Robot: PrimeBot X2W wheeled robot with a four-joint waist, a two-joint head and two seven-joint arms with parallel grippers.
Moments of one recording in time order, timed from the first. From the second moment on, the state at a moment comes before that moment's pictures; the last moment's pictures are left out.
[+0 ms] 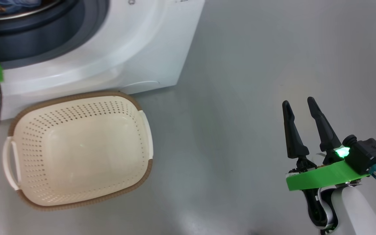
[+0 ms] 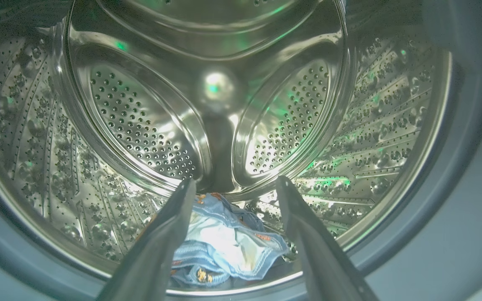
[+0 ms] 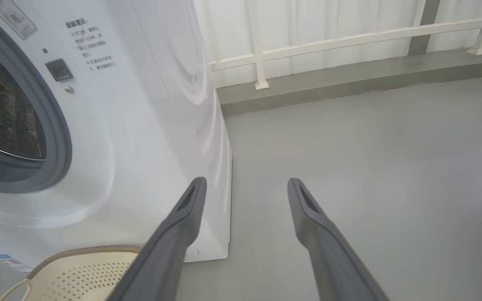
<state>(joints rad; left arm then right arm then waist) -0.98 0.39 -0.10 0.70 -0.55 -0.13 -0.26 -0.22 -0.05 0.09 0.11 0.33 0.13 -0.25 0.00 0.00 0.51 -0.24</state>
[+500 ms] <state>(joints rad) -0.75 0.27 -0.09 0.62 -0.48 -0.13 -0.26 -0.24 -0.11 0.09 0.13 0.33 0.13 -0.25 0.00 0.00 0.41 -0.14</state>
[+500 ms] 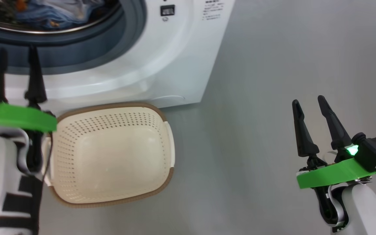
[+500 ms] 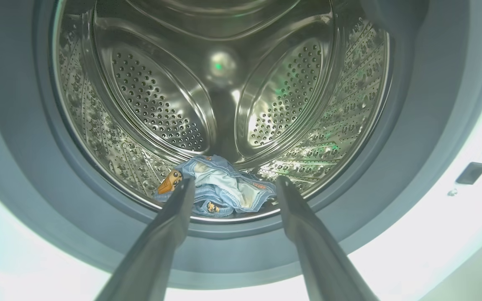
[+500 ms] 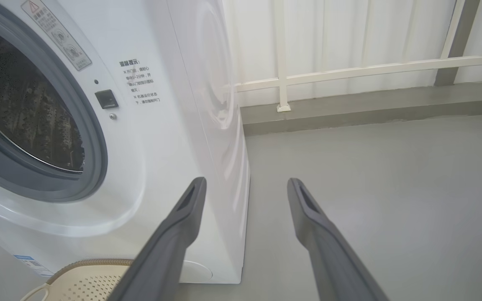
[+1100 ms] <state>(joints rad) -0.47 0.20 -0.06 0.47 -0.37 -0.13 -0.26 -0.16 -0.17 0.06 0.14 0.34 0.13 -0.25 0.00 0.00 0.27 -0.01</state>
